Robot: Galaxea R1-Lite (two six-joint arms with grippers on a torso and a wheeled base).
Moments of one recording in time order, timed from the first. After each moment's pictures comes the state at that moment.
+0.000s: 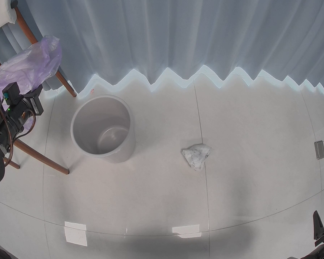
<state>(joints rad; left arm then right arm) 0.06 1.57 -0.69 -1.07 -0.08 -0.01 0.00 0.02 -0.02 0.00 -0.04 0.00</state>
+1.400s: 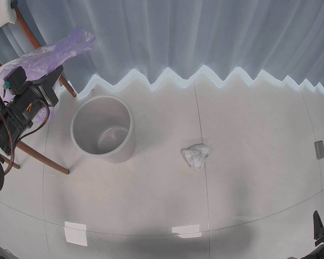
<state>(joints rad) -0.20 1.46 -0.69 -1.07 -0.08 -0.09 0.00 0.02 -0.02 0.00 -0.04 0.00</state>
